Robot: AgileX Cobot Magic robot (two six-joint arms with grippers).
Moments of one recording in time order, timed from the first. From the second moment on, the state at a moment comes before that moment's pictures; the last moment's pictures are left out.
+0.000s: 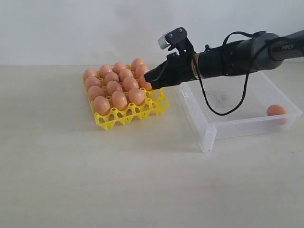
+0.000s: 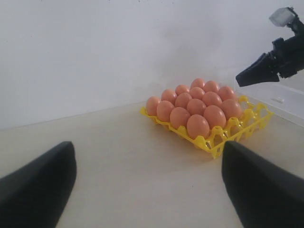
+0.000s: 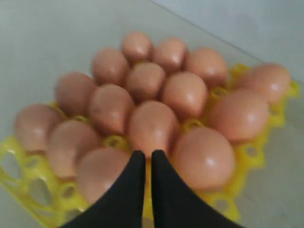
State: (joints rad) left arm -0.11 0.00 0.00 -0.39 0.18 0.50; right arm 0.31 2.28 -1.59 -1.54 -0.71 1.26
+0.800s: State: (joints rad) left arm -0.11 0.00 0.00 -0.39 0.18 0.50; right arm -0.02 2.07 -1.50 -1.75 -1.16 1.36
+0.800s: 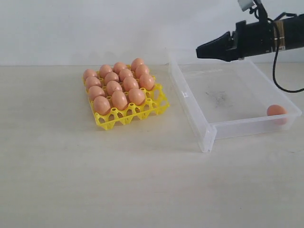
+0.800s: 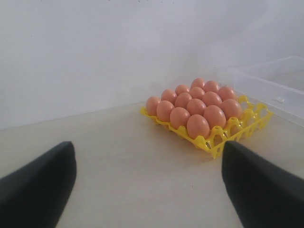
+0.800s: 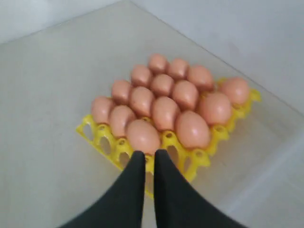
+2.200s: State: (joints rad) left arm -0.11 0.00 0.00 -0.39 0.18 0.50; right arm 0.06 1.97 -1.55 -0.04 1.05 -0.08
